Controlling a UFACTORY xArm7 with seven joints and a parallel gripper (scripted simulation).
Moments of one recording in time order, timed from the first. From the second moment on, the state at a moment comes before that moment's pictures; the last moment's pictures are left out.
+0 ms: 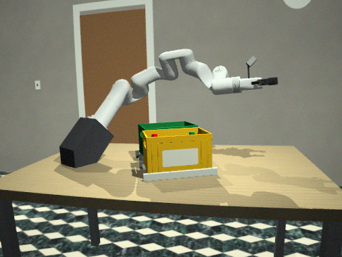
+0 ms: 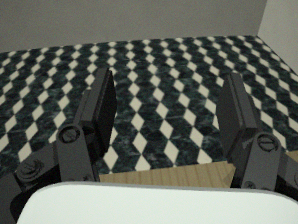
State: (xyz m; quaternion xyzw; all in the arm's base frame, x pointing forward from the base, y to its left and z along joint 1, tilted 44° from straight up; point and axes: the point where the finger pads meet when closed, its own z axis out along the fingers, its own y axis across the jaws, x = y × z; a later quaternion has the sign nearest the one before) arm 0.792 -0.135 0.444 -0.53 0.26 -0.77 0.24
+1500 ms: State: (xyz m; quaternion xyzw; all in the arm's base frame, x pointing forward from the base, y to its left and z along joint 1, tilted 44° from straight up) arm 0.715 -0.204 0.563 -0.21 0.47 -0.72 0.46
